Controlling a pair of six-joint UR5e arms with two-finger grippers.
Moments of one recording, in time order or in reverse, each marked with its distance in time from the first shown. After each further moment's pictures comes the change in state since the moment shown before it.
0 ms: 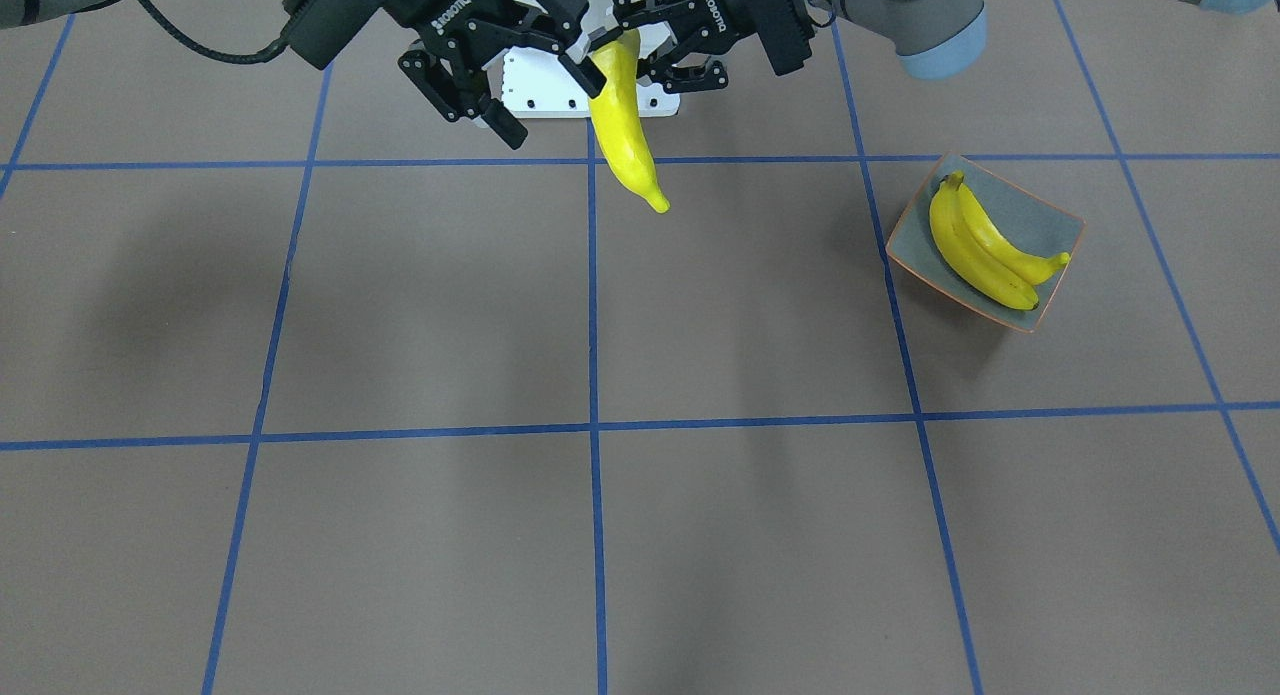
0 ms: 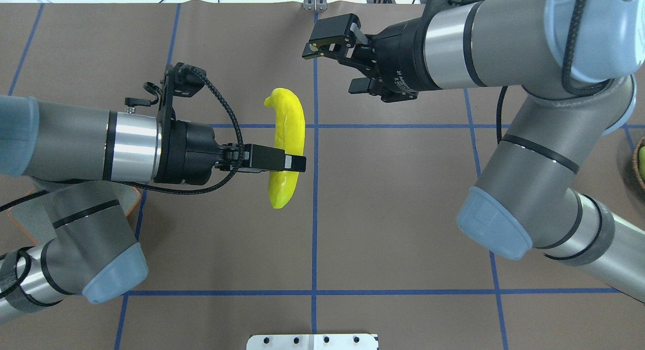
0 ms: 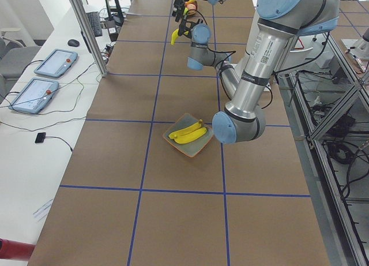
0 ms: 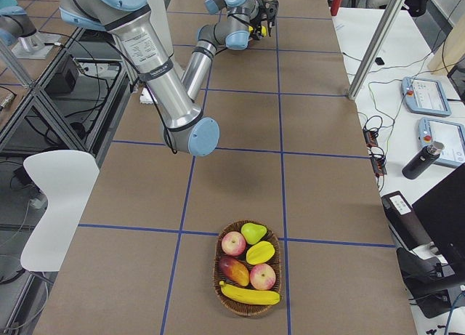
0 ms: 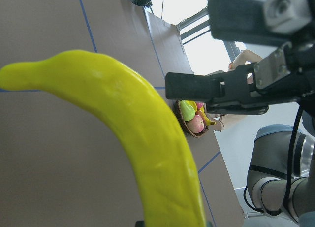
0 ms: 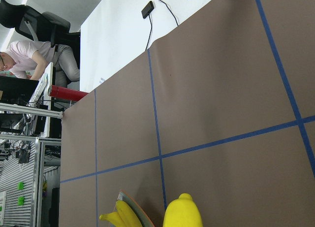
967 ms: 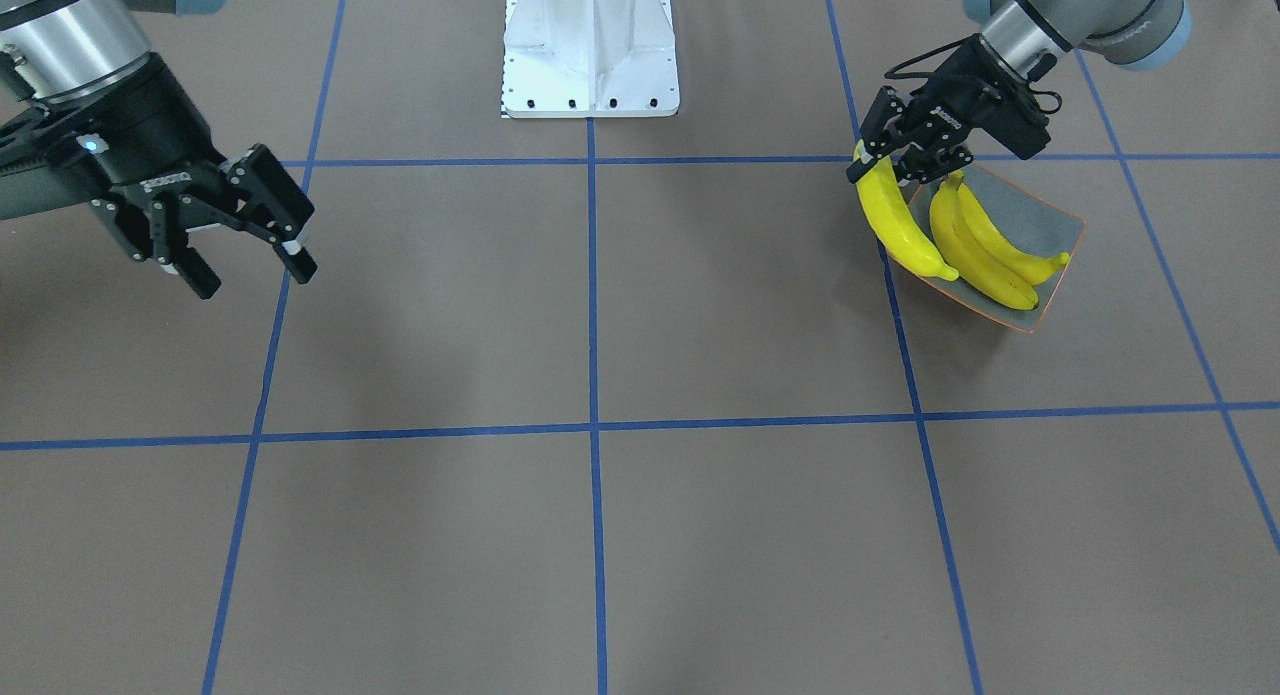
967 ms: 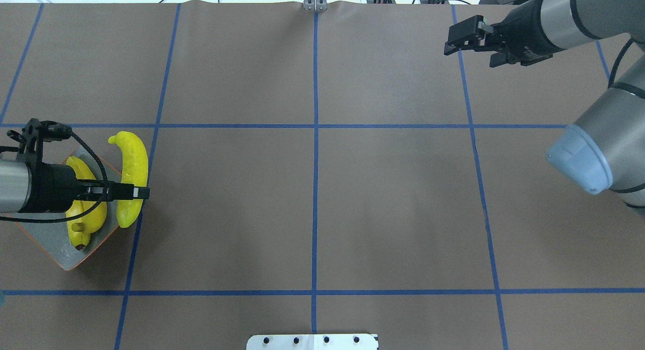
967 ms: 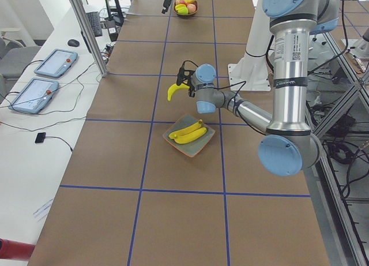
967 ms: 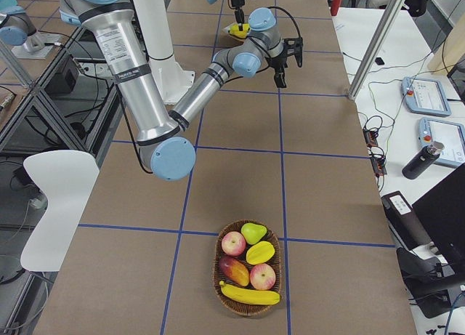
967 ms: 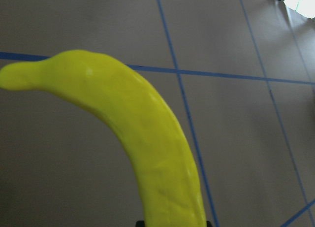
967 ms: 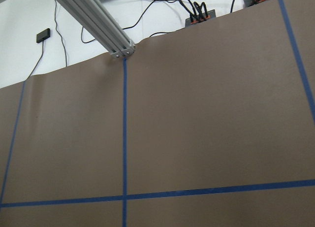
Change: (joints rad) left arm -0.094 0.545 -0.038 0.039 0.004 0.195; right arm 0.268 -0.227 -0.036 -0.250 0.142 -0.560
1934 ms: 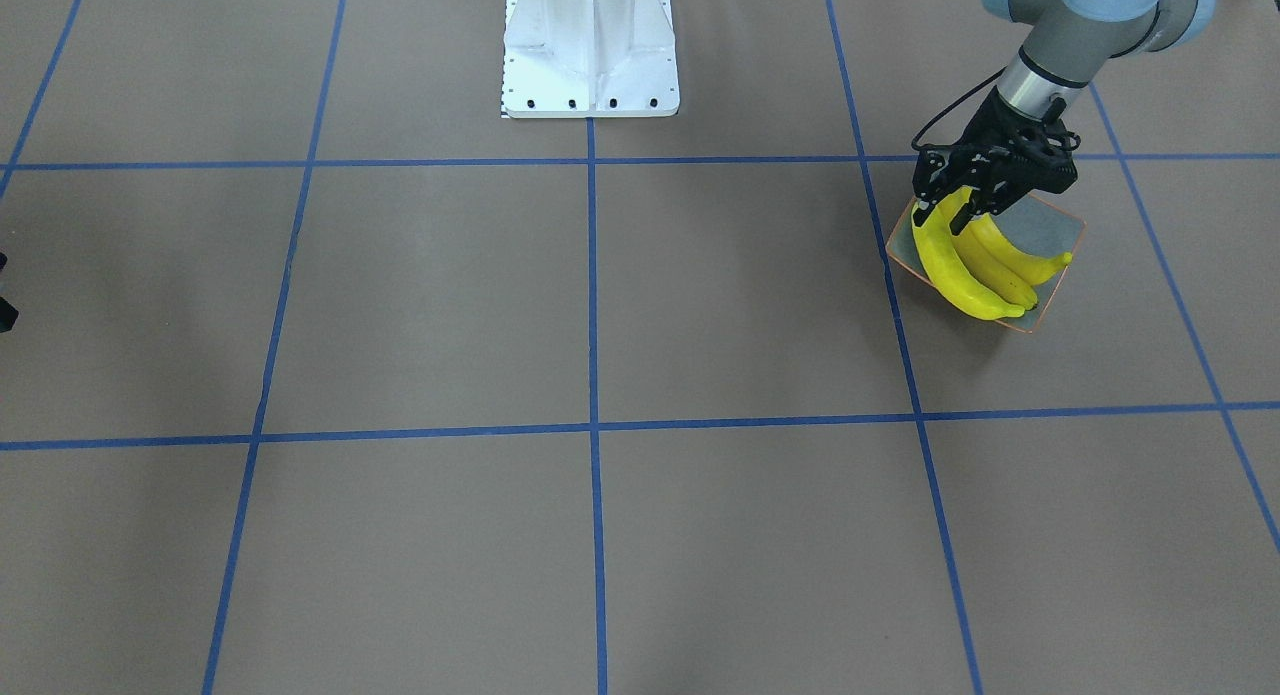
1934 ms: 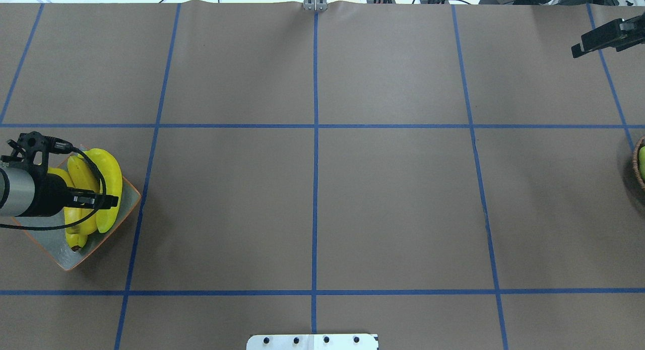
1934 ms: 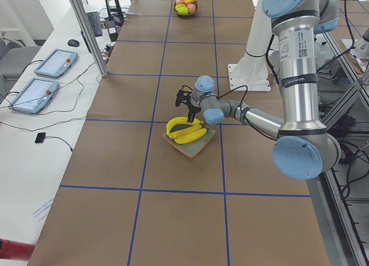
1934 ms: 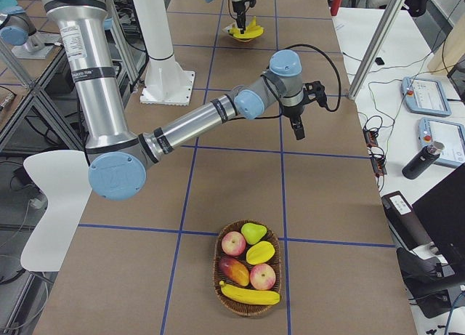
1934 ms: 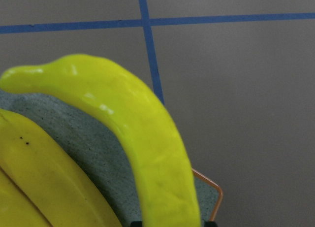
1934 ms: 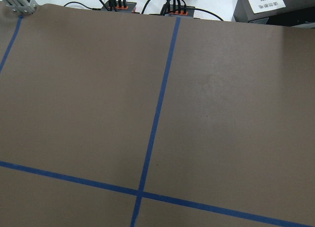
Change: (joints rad) left arm 0.018 0.046 0.002 0.296 0.126 0.223; right arm 0.305 -0.176 -0.131 -0.011 0.231 -0.641
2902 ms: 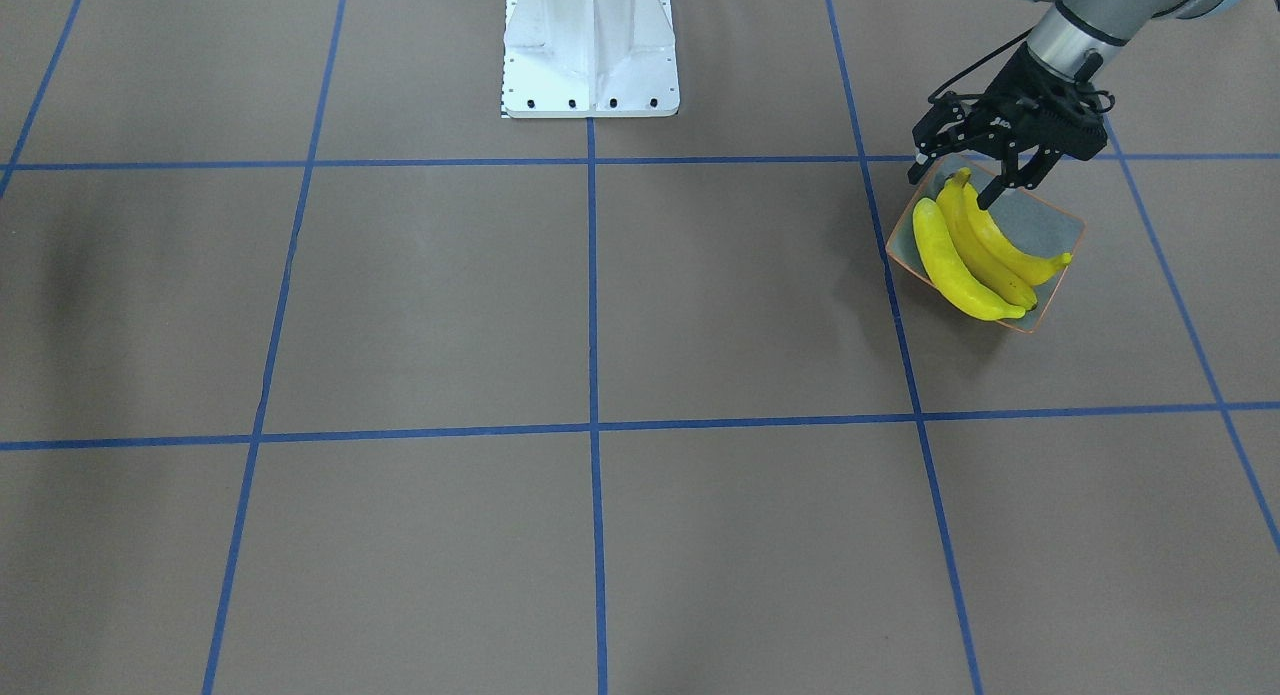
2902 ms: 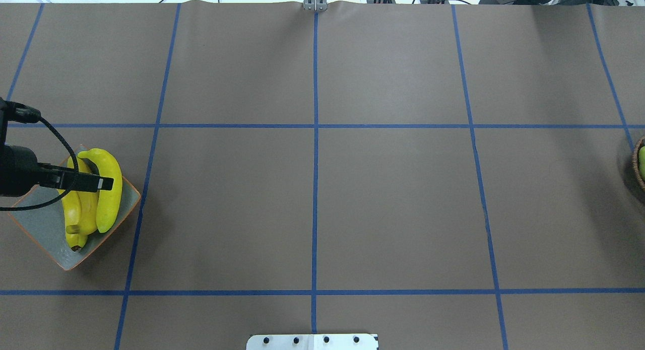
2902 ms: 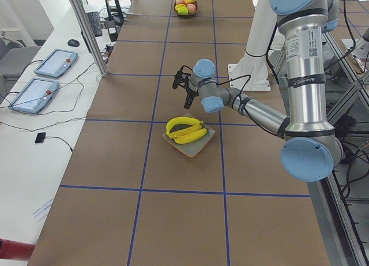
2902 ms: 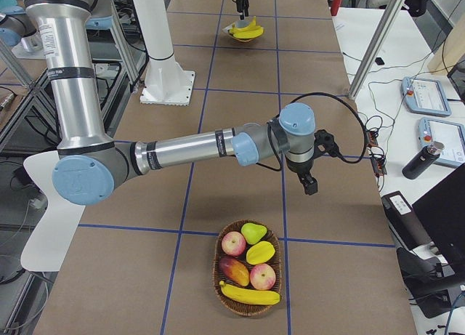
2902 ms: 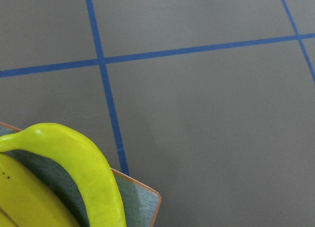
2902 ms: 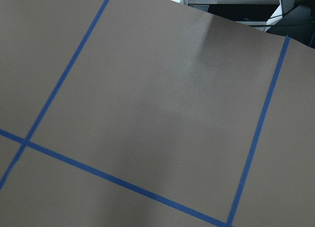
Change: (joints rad) left arm -0.140 -0.020 -0.133 0.002 -0.192 0.040; right arm 0.227 -0.061 -0.262 0.006 0.063 -0.636
